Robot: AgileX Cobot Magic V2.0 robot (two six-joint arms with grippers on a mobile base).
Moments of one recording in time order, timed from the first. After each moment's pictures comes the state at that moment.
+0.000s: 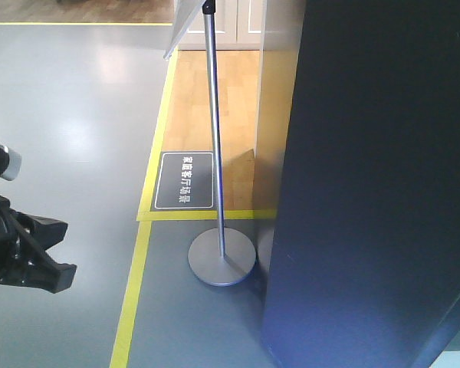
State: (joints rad) left arm -0.44 1.00 -0.79 0.03 0.62 -0.05; right arm 0.27 0.25 -0.48 0.35 1.07 -0.20
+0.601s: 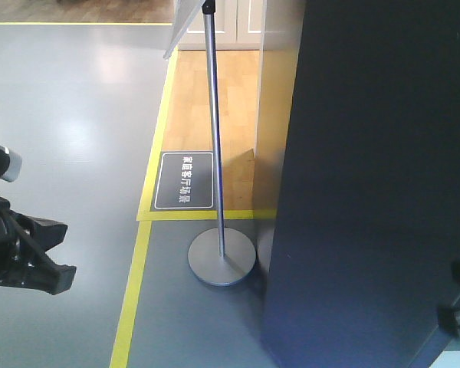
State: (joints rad) left arm -0.44 1.00 -0.79 0.03 0.63 -0.05; right arm 0.27 0.70 -0.61 -0.14 0.68 0.07
